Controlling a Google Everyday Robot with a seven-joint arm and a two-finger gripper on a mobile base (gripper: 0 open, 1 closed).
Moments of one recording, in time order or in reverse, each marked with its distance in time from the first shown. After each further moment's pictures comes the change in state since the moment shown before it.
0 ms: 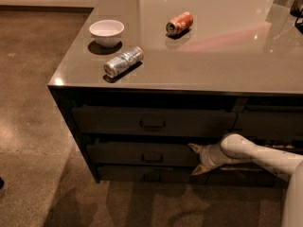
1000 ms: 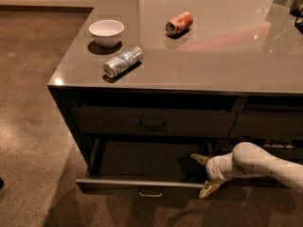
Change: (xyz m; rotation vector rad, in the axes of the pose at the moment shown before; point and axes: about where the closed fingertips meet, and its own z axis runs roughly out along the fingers) arm -0.043 0.061 -0.053 -0.055 -0.094 -0.006
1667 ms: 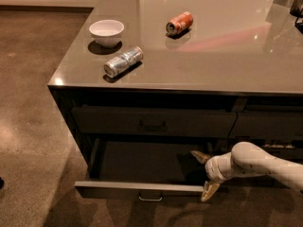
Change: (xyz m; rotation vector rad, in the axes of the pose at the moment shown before) arm 0.002 0.000 0.003 -0.002 0.001 0.003
